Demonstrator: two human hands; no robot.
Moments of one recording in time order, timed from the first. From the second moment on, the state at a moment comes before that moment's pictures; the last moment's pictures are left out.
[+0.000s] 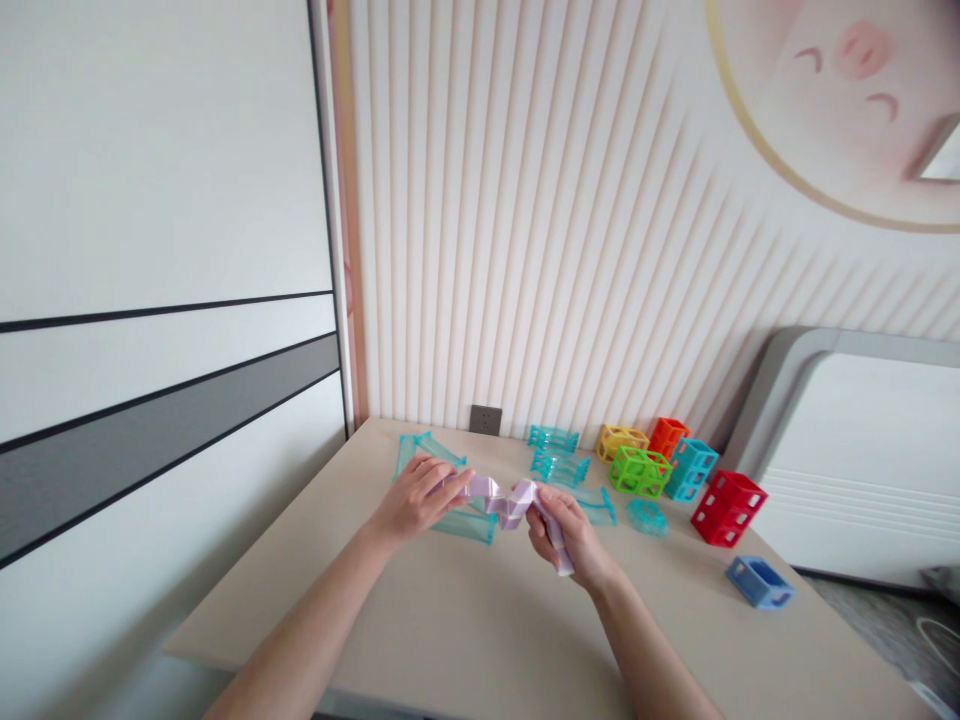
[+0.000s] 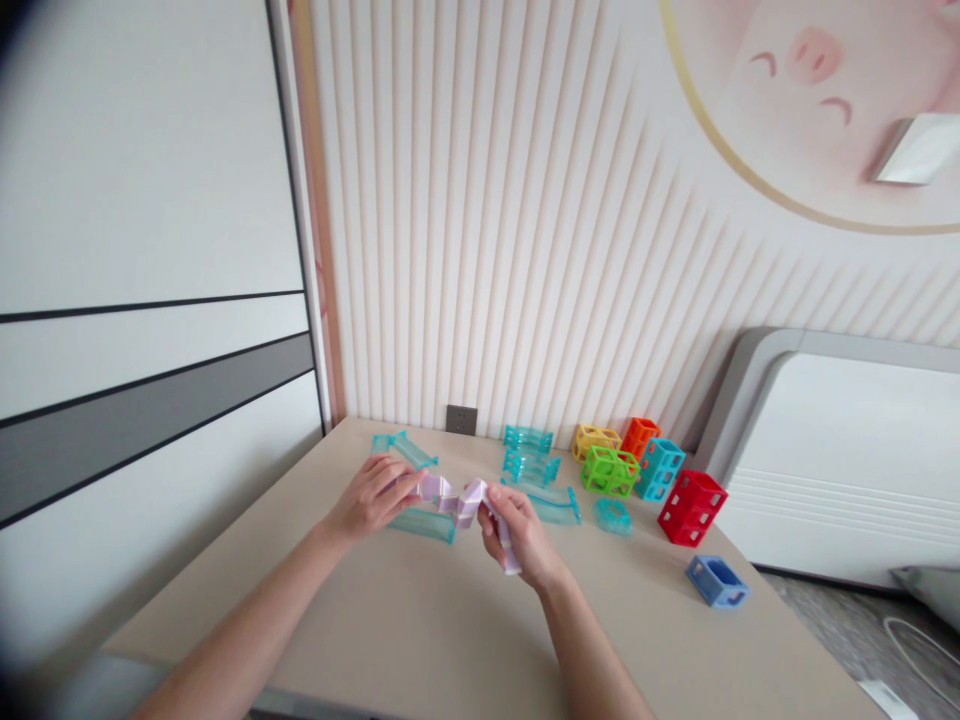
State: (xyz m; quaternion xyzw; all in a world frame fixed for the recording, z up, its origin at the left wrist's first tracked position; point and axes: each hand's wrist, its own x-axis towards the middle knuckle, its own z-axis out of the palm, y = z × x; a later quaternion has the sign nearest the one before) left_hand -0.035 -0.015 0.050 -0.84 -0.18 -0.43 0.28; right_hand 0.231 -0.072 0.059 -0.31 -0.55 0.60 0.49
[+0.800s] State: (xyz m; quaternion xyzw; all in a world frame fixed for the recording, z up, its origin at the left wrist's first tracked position) left_hand -0.025 -0.028 0.052 -0.85 -0.11 -0.43 0.30; right_hand 0.210 -0.073 0.043 -0.30 -0.56 0.70 0.35
